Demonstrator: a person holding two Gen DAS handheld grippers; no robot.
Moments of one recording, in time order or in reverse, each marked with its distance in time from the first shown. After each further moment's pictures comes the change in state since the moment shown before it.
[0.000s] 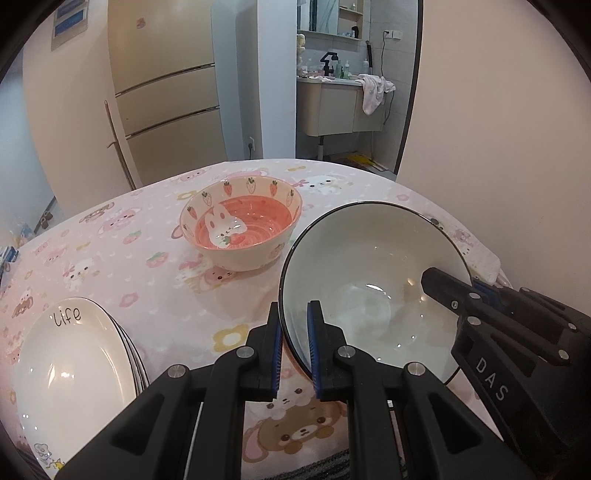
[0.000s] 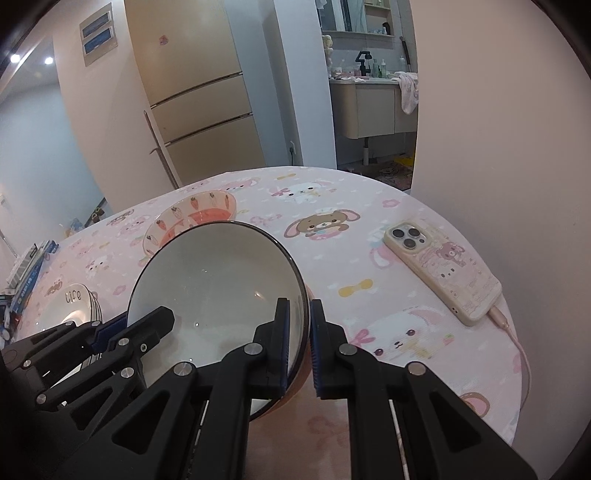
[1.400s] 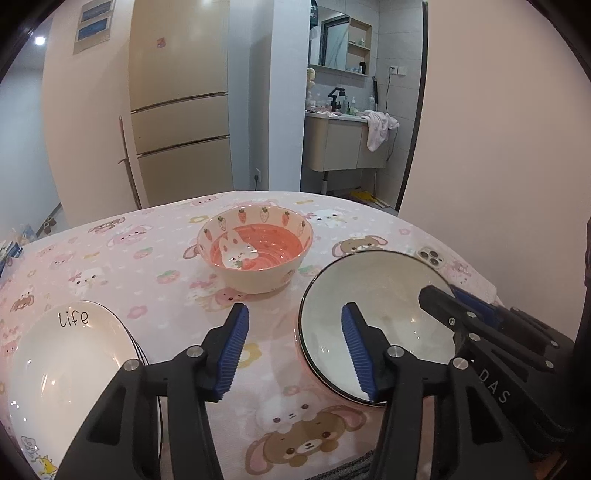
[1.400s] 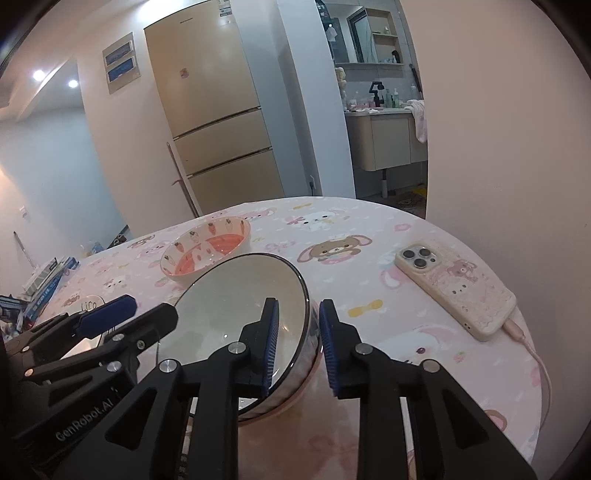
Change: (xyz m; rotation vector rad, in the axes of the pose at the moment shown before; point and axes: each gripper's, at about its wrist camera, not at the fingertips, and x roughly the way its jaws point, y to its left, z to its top) left arm -0.015 0.015 -0.010 -0.054 -0.156 -0.018; right arm -0.002 -0.012 -0.012 0.004 -0.151 0.103
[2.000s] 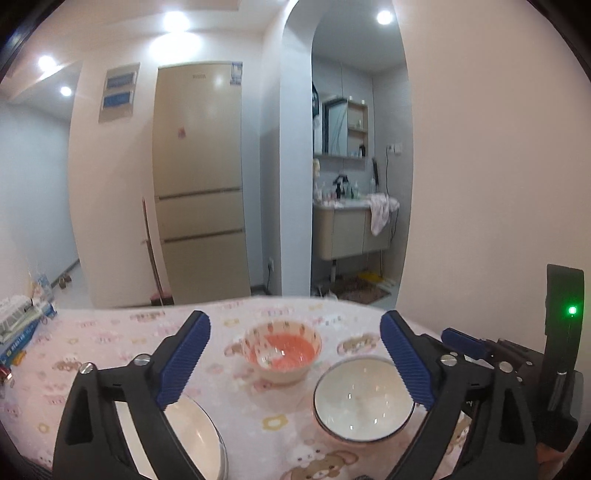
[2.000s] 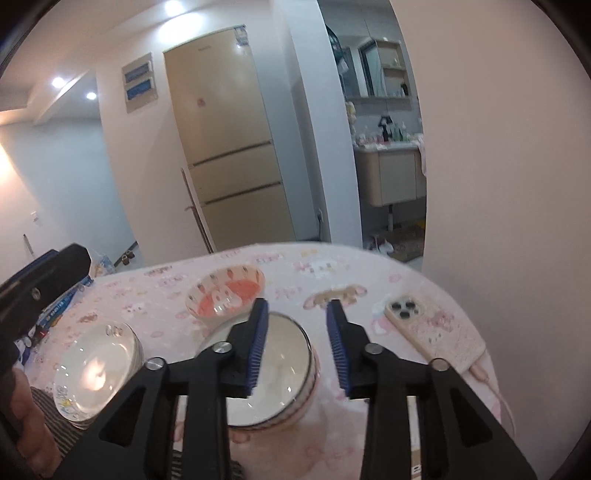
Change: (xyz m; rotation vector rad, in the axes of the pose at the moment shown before) left arm -0.123 0.002 0.043 0.042 -0.365 0.057; right arm -0.061 0.006 0.036 -0.057 -0.141 0.034
